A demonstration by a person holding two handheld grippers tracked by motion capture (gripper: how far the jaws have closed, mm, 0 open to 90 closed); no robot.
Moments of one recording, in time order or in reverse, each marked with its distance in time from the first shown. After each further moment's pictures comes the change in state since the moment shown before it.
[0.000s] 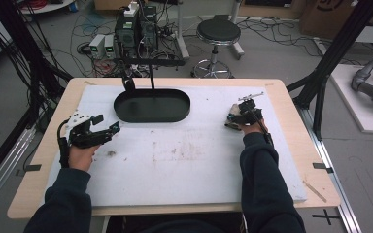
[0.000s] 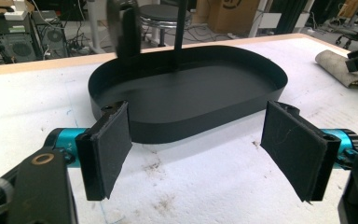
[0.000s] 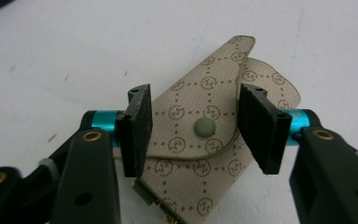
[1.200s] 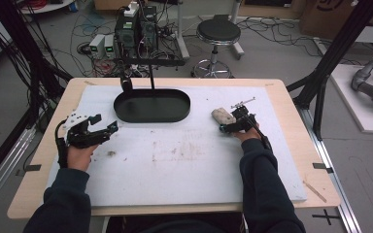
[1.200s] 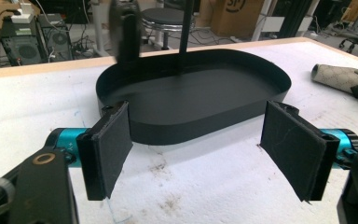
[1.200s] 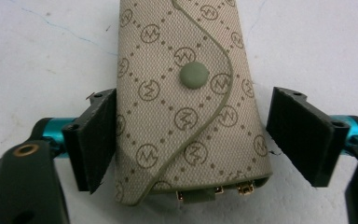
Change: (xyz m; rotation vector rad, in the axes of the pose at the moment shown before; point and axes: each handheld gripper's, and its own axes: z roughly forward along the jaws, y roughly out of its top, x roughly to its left) left arm 0.002 0.000 -0.004 -0.015 0.016 -0.002; right arm 0.017 -0.012 0.012 0.088 0.105 -0.058
